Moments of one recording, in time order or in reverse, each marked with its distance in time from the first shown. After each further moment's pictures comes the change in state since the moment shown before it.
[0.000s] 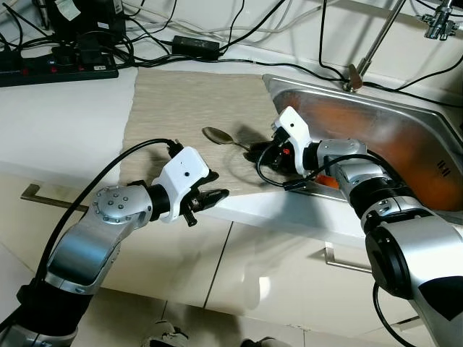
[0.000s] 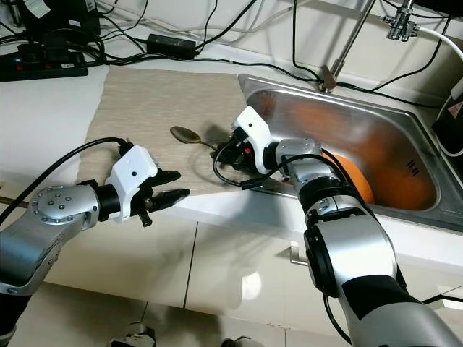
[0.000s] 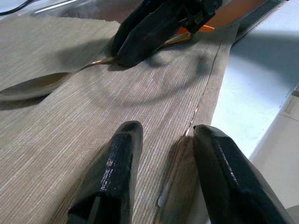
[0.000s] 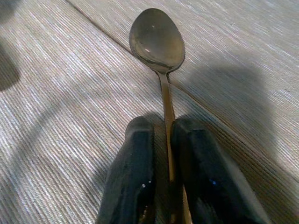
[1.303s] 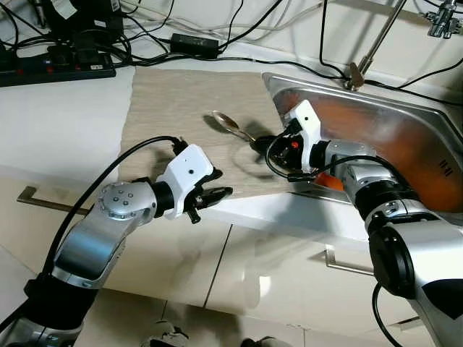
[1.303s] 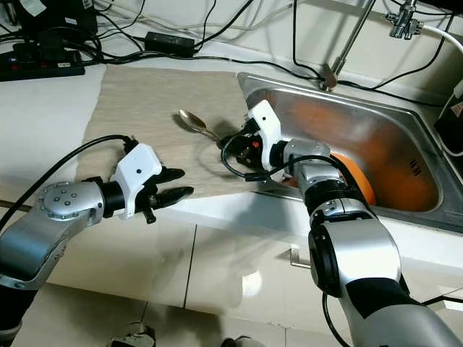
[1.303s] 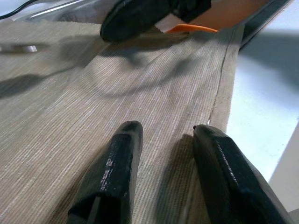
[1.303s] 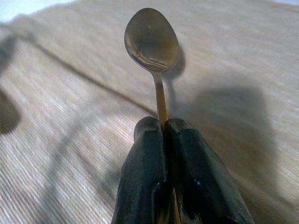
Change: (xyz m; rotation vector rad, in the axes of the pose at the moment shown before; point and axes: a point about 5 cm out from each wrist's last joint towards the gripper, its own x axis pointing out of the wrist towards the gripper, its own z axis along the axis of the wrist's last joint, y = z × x) left arm 0.006 0.002 0.003 0.017 -0.010 -0.012; right arm -0.011 -0.009 0.003 0.127 -0.180 -0.070
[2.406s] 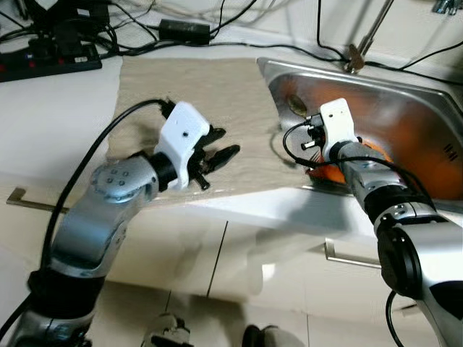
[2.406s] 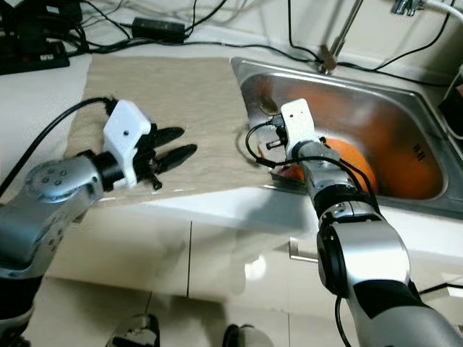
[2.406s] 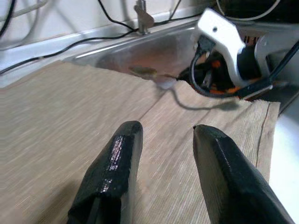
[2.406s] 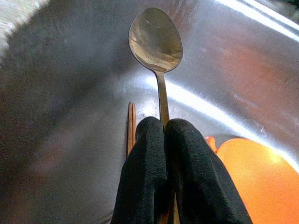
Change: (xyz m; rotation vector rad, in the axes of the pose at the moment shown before) left arm -0.018 0.011 0.051 -0.021 -0.202 0.164; right arm -0.028 -0.040 -0.022 -0.082 0.148 -0.797
